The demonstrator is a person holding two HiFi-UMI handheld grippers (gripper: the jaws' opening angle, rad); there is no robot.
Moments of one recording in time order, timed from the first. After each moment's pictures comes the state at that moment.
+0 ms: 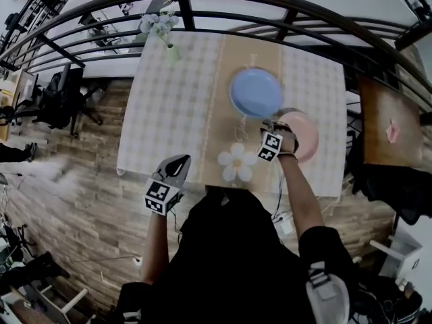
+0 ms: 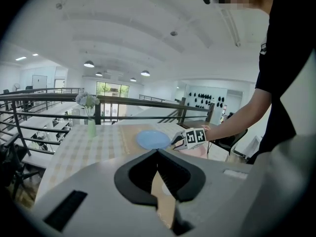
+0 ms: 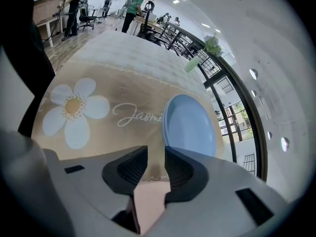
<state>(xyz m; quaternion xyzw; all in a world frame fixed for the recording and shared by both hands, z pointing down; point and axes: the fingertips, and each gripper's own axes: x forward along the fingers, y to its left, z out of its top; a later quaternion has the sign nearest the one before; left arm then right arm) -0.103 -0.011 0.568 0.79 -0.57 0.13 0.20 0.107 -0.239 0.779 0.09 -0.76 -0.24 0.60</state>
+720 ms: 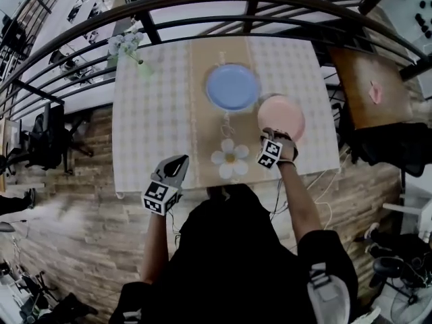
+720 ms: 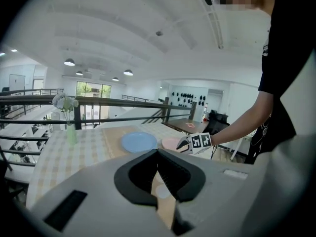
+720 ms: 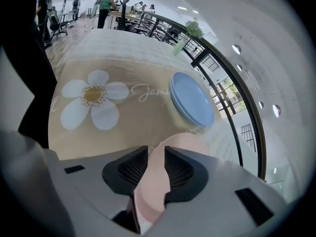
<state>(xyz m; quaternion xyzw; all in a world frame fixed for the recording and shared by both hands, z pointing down) -0.092 -0.031 0.566 0.85 -0.48 0.13 0.18 0.186 -0.180 0.783 0.19 -0.74 -0.15 0.63</state>
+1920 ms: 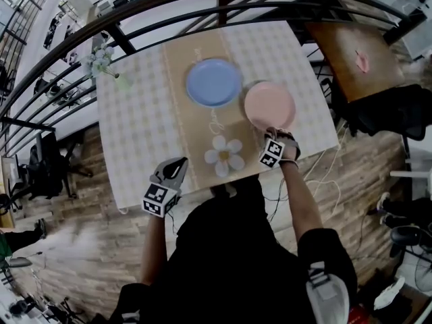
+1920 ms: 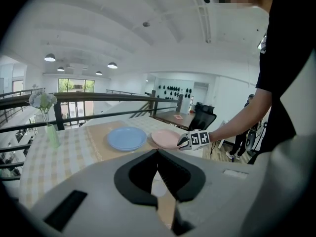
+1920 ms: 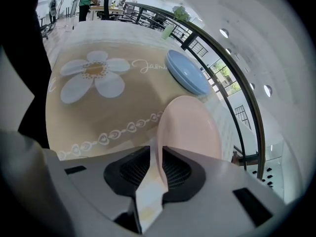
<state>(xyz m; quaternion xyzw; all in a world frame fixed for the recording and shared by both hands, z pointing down) -0.050 -0.046 0.587 0.89 -0.40 0.17 0.17 0.268 -0.152 0.815 0.26 -0.71 -0.09 0.65</state>
